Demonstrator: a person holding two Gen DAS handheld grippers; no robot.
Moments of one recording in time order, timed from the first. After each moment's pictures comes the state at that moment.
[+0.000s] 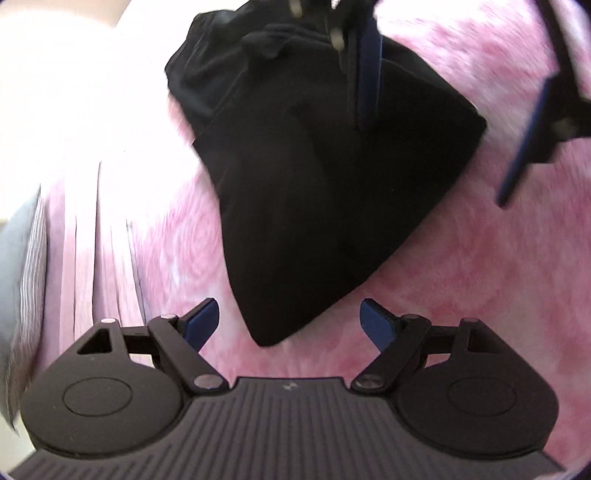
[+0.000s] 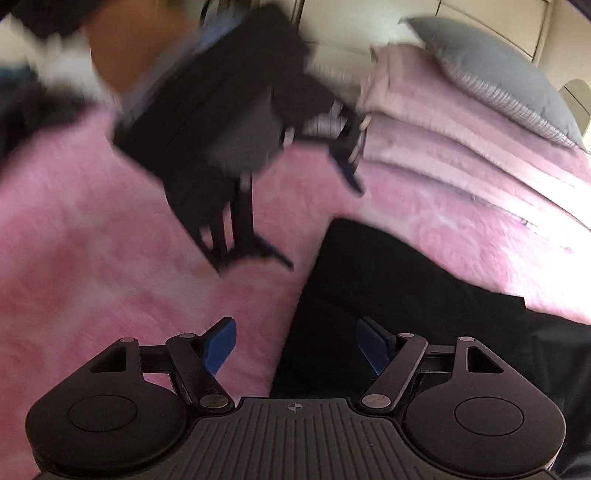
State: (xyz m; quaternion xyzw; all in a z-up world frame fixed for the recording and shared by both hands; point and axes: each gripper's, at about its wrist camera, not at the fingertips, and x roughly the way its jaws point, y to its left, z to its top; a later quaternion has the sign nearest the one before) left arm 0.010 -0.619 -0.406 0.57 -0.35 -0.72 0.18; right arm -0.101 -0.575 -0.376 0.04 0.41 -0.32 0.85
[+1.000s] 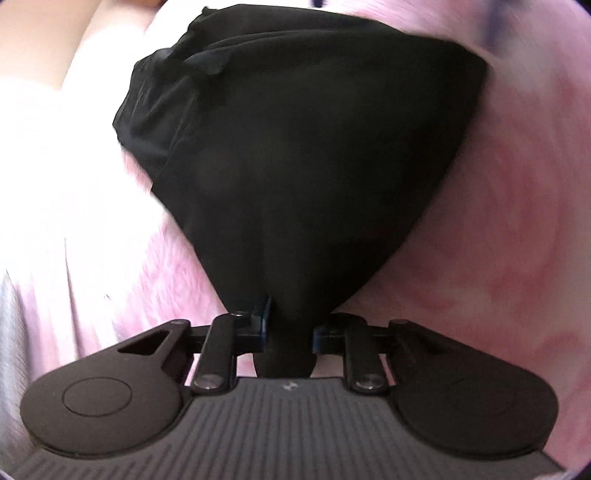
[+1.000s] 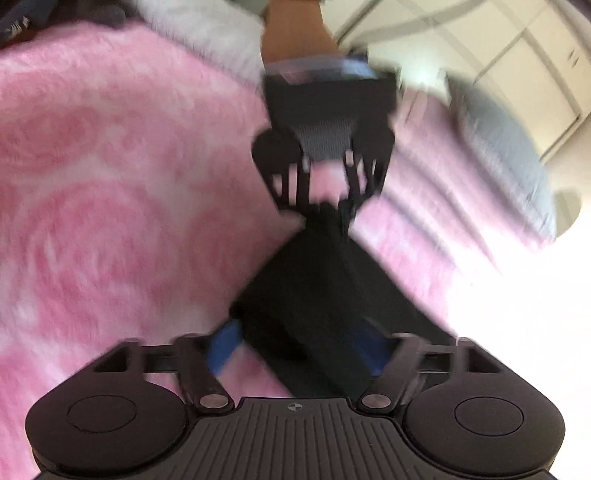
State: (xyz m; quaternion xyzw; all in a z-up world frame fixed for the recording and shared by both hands) left arm -0.003 -0.672 -0.417 0.56 -0.36 -0.74 0.09; right arm -0.115 -0.524 -0.398 -0.18 0.42 -0.33 0.83
